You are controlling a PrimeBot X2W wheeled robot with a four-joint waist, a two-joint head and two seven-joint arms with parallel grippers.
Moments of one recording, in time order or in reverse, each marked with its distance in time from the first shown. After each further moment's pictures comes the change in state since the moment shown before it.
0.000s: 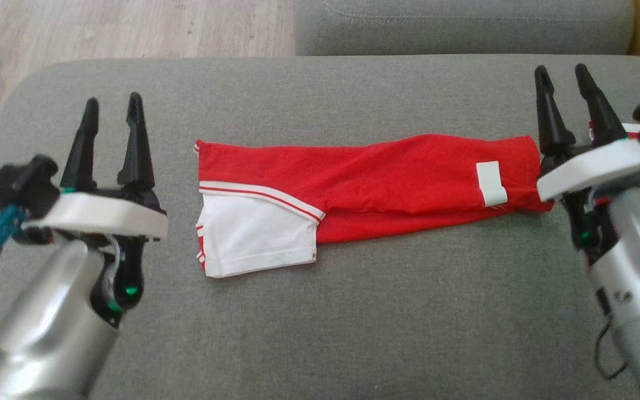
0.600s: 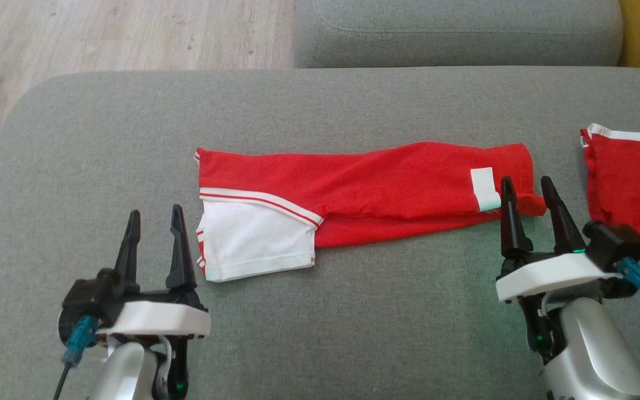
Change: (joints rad) left arm 0.371 -0.336 0.376 0.029 0.519 -0.102 -0.004; right arm 0.391 0.271 -0.327 -0.205 -0.365 0.000 -0.003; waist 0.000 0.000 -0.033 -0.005
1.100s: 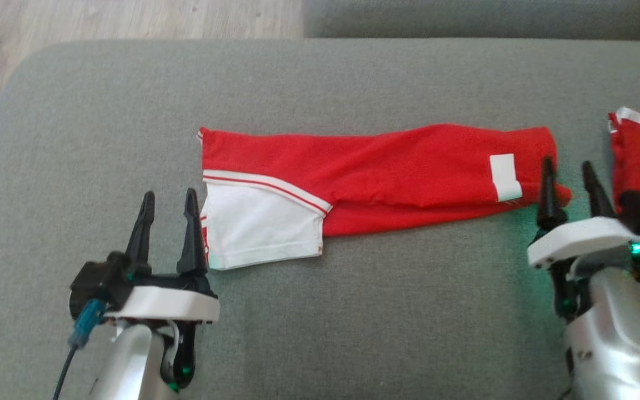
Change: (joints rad) left arm -0.044 -0.063 0.070 0.046 0.092 -0.114 0.000; right arm -0.143 0.006 -0.178 0.183 -0.093 0.000 0.046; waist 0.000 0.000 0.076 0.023
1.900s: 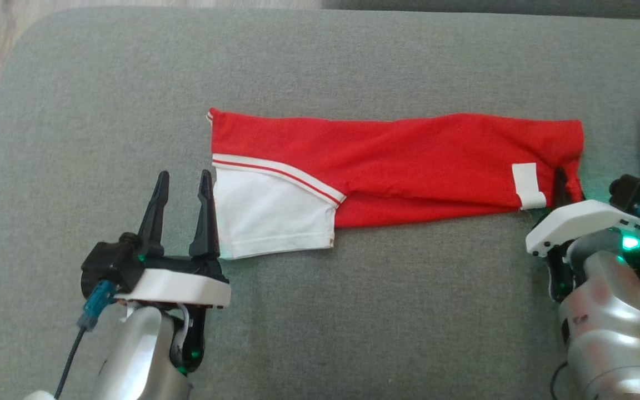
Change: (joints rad) left arm -0.066 -0.009 -0.036 0.020 -0.003 -0.017 0.000; right arm -0.247 -0.005 -0.217 0.455 -0.142 0.000 0.006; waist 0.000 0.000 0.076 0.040
